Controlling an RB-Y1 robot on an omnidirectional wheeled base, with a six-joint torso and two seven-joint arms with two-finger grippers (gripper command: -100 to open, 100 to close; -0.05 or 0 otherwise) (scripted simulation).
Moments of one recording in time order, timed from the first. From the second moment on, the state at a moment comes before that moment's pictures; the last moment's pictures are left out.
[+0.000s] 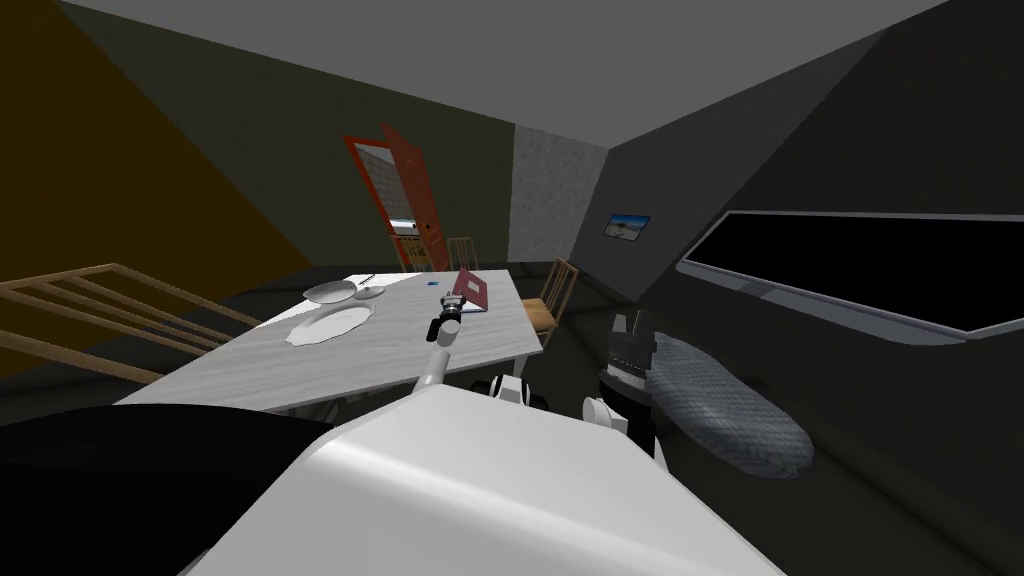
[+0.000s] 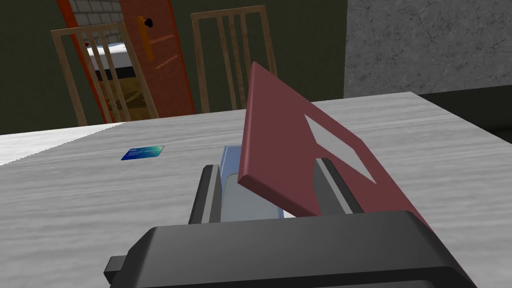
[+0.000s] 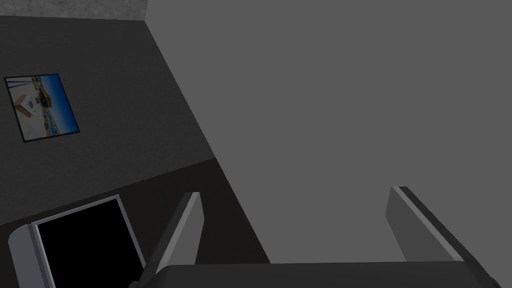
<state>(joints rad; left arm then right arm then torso) -0.10 -0.03 0.34 -1.46 1.05 -0.15 0.38 0.54 0.04 0.02 -2.23 0.00 -0.55 0.17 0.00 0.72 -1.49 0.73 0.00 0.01</state>
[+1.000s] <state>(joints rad) 0.01 -0.01 0.22 -1.45 1.21 -0.36 0.47 0.54 0.04 0.02 -2.23 0.00 -0.55 0.17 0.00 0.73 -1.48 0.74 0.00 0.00</state>
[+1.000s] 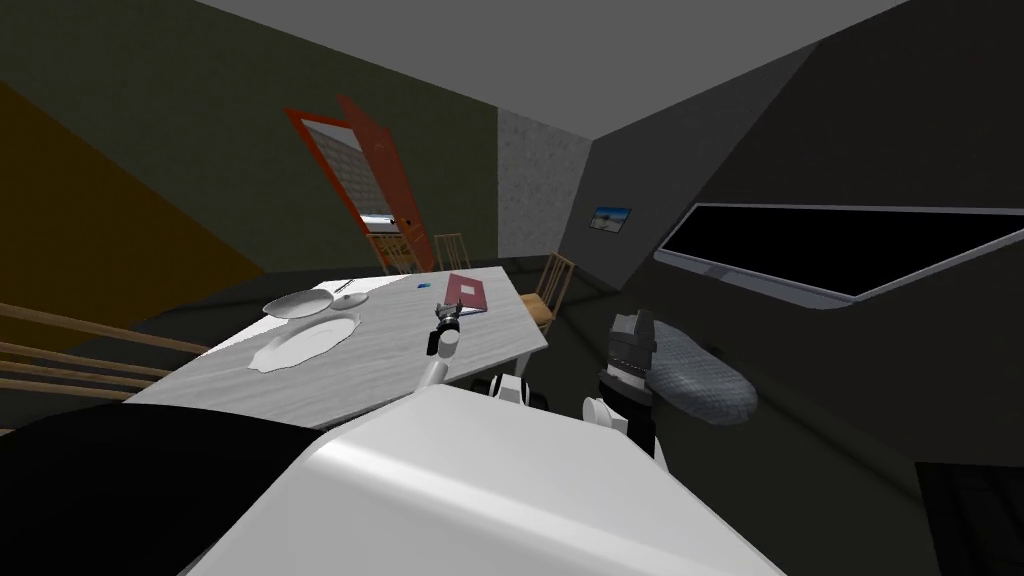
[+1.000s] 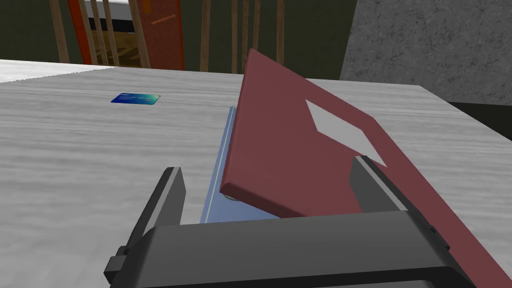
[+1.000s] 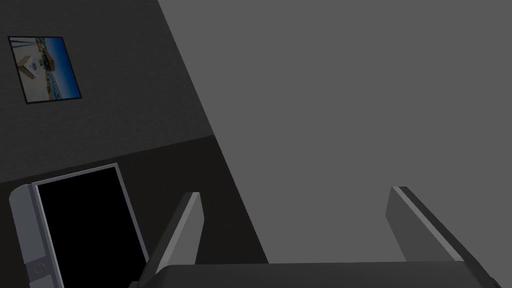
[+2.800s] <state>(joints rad) -0.53 0.01 0.12 -0.88 1.02 -0.36 0.69 0.54 0.04 0.02 -2.23 0.00 -0.55 0.17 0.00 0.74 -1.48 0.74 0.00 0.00</state>
